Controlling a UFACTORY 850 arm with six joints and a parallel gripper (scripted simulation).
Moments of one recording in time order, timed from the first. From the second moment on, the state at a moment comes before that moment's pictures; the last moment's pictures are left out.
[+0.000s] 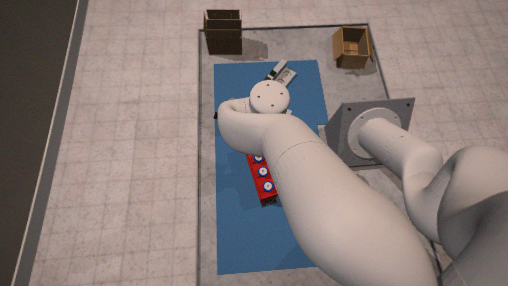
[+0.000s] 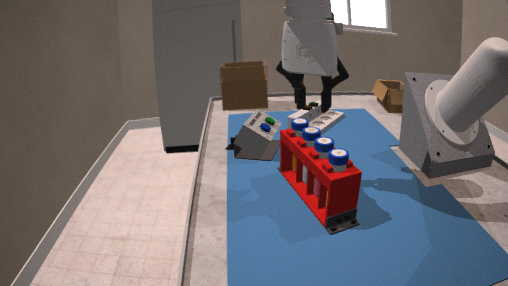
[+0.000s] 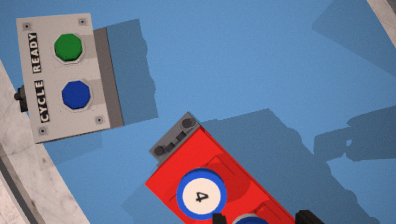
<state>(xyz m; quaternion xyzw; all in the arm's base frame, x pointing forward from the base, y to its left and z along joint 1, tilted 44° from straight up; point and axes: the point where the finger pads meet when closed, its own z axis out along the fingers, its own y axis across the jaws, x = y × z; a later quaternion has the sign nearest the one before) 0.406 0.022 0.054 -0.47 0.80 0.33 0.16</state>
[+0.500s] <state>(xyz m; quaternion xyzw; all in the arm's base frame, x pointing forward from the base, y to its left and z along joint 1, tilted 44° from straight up) 0.413 0.043 0.063 -0.47 0.80 0.33 0.16</state>
